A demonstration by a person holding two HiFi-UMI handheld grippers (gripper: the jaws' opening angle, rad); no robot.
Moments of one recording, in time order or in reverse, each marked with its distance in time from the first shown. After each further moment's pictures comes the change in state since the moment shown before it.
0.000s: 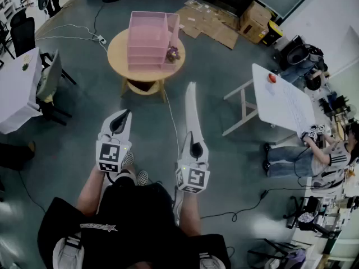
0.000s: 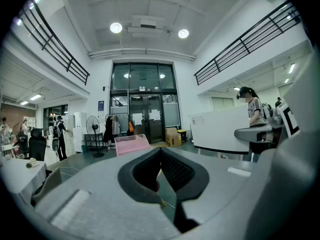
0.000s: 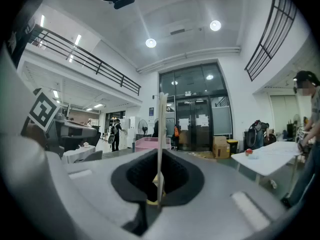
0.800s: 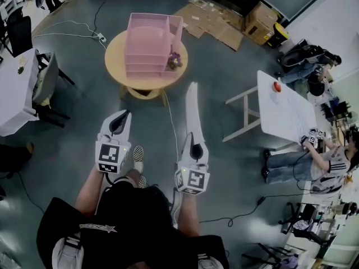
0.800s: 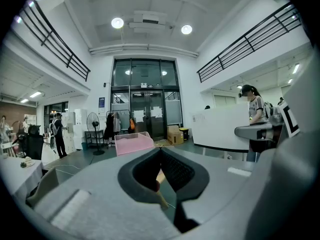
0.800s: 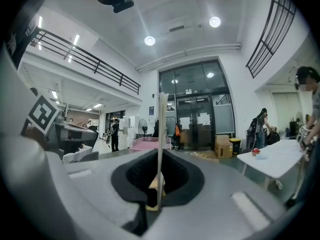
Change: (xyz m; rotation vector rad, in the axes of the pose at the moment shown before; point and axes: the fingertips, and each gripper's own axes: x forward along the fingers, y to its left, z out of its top) left arm 0.077 0.037 -0.008 -0.016 0.034 0.011; right arm 0.087 -0.014 0.001 0.010 0.010 0.012
